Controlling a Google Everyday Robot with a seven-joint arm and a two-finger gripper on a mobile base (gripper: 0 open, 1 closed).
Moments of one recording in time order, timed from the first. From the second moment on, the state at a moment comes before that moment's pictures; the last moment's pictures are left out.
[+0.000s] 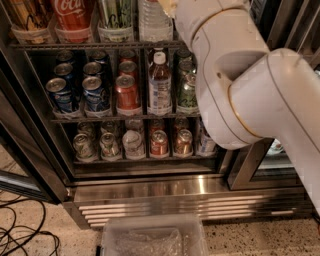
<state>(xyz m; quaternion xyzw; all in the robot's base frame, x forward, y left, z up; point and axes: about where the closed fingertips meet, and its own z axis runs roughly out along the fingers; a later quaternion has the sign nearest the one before) 0.560 -0.059 1.170 -0.16 0.51 -0.03 0.84</state>
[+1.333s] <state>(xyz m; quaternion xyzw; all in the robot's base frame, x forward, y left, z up) 0.486 -0.021 1.030 -0.31 0.57 0.10 0.76</state>
